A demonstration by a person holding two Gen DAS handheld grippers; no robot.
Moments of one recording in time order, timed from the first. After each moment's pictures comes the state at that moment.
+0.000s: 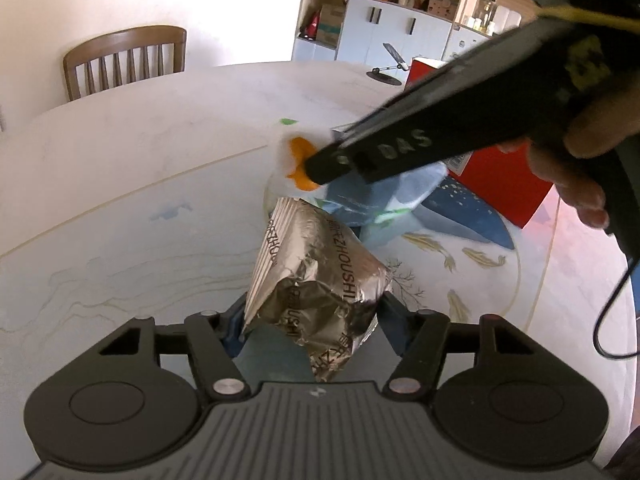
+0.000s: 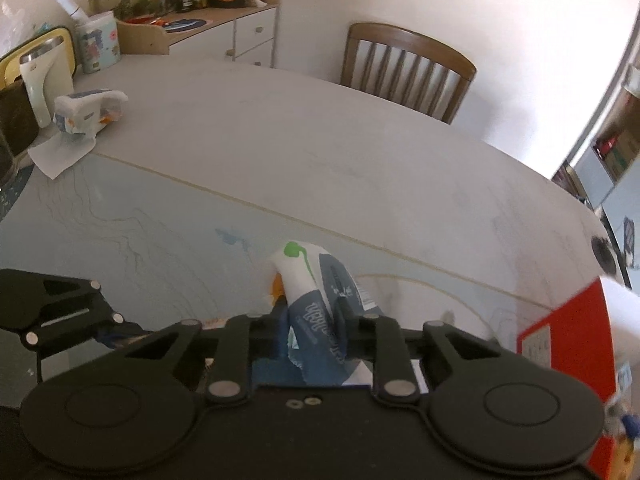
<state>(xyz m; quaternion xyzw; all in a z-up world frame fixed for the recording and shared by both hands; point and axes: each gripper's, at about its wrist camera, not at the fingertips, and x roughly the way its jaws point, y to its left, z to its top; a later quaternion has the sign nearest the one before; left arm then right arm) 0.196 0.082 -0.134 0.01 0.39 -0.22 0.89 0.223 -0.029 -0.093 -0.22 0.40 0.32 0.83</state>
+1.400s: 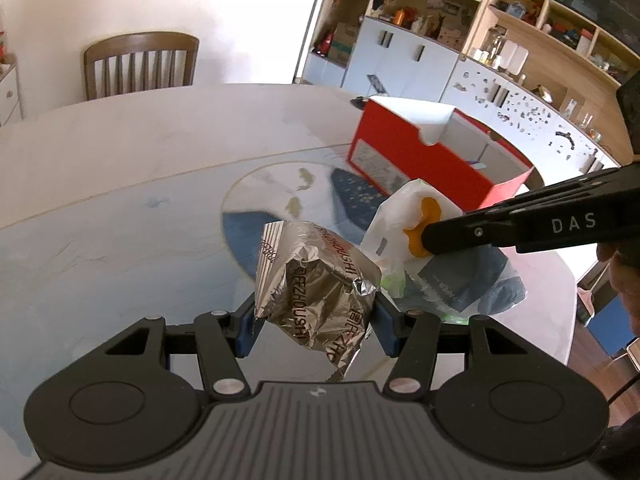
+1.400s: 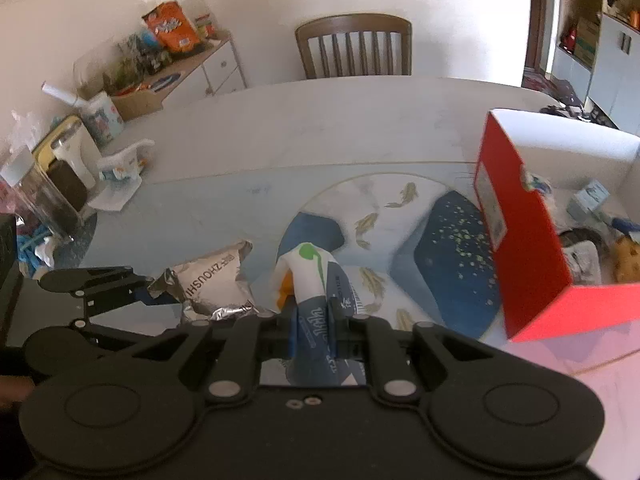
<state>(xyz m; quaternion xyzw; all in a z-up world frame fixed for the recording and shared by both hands) 0.127 0.056 -0.073 -0.05 0.38 -0.21 0.90 0.136 -0.150 -0.044 -0.04 0.45 0.30 0.84</state>
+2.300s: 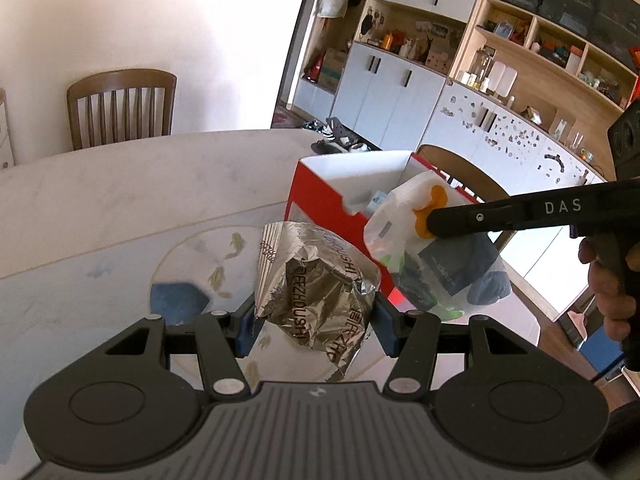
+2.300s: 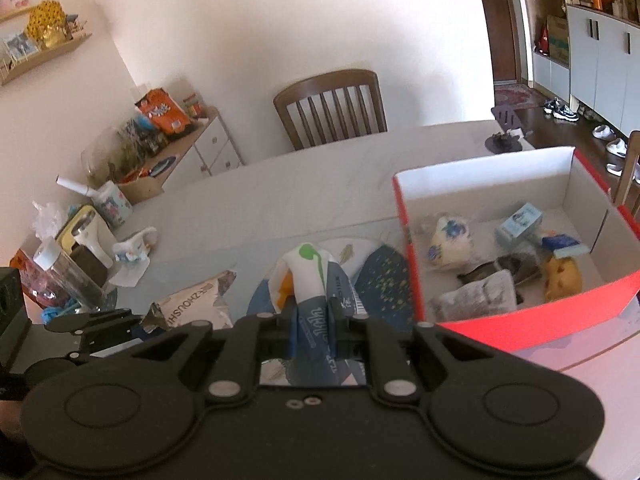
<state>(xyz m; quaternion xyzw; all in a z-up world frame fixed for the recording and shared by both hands) 0.132 -0.031 -0.003 -0.06 0.35 -0.20 0.91 0.163 -0.270 0.014 0.05 0.40 0.30 0.86</state>
